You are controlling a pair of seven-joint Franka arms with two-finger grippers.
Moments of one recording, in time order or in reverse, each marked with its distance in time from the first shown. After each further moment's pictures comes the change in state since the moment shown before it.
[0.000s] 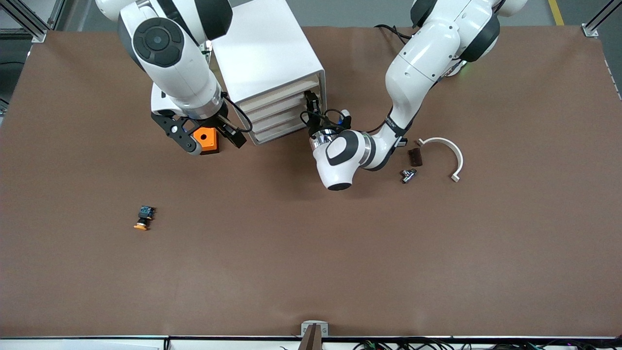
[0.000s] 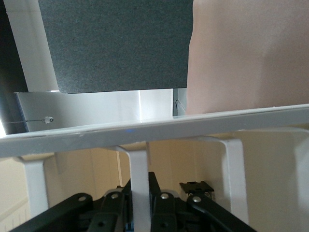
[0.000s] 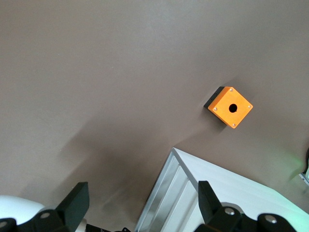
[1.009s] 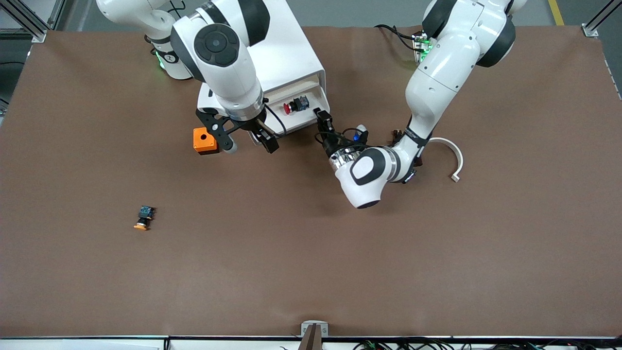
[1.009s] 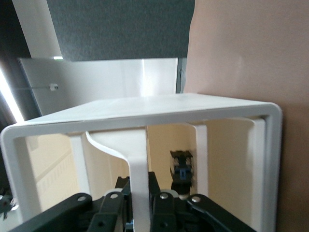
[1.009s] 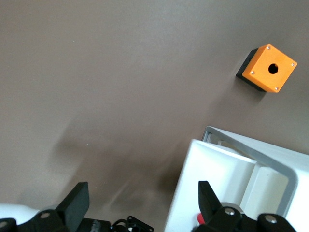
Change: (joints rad) left arm 0.140 0.009 0.019 -0.001 -0.052 0.004 0.000; right arm 0.113 0.080 0.000 -0.001 0.001 0.151 0.252
